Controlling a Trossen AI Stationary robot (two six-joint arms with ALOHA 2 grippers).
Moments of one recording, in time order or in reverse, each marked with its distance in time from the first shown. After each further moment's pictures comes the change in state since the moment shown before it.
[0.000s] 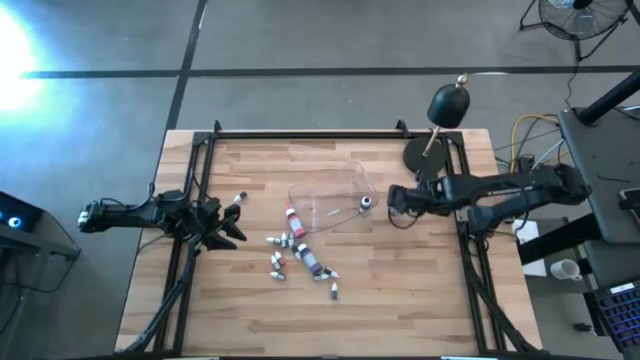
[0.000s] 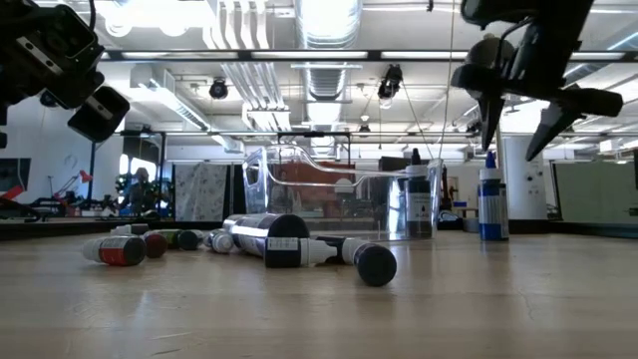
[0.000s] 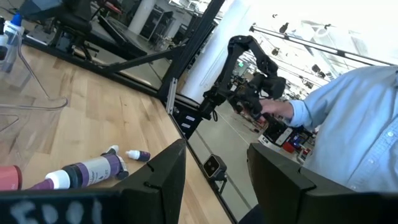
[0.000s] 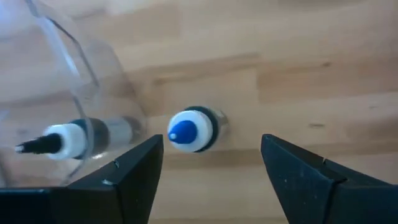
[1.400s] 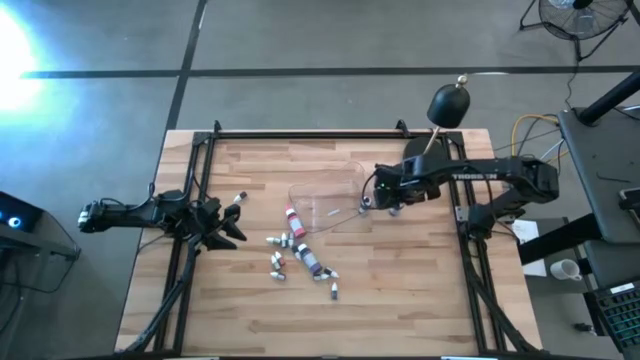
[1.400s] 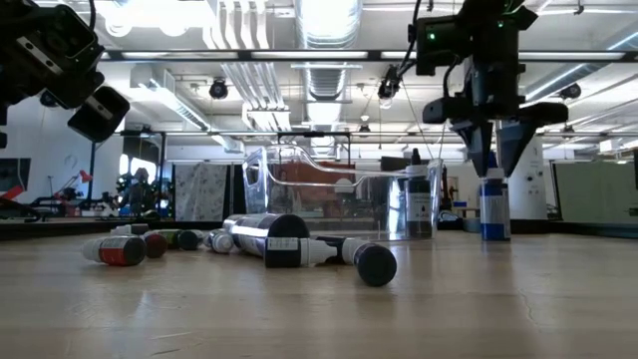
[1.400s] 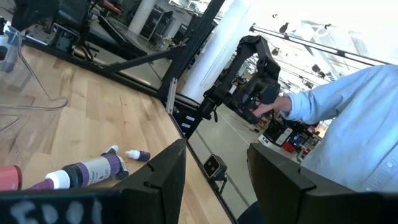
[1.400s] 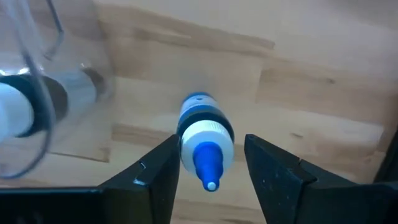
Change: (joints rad) left arm 0.000 0.000 0.000 0.000 0.000 0.000; right arm -0.228 0.276 0.167 -0.074 -0.269 -0.515
